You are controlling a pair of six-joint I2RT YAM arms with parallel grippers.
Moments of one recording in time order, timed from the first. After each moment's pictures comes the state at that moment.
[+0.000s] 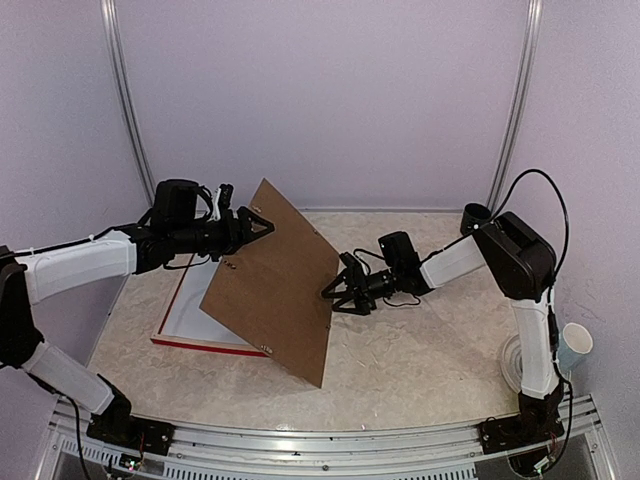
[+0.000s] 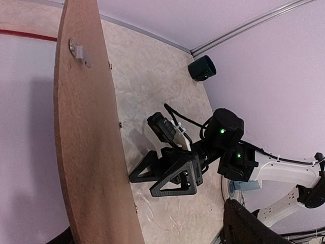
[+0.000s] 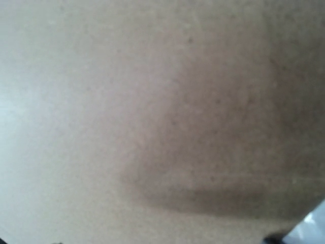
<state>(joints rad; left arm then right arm) -0.50 1.43 0.99 0.01 0.42 -0.75 0.57 2.20 1.23 0.32 -0.99 0.74</state>
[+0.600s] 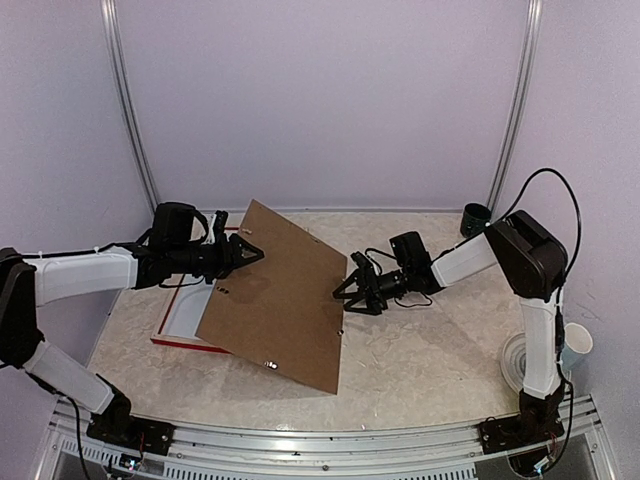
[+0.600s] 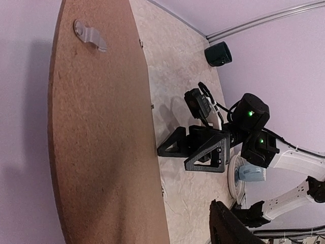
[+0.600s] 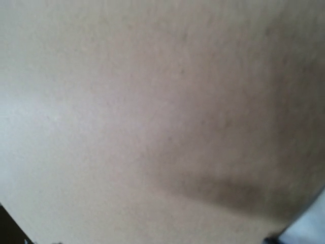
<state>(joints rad) -0.45 1.43 0.86 0.05 0.48 -0.77 0.53 2.14 1.16 0.28 -0.98 0.68</state>
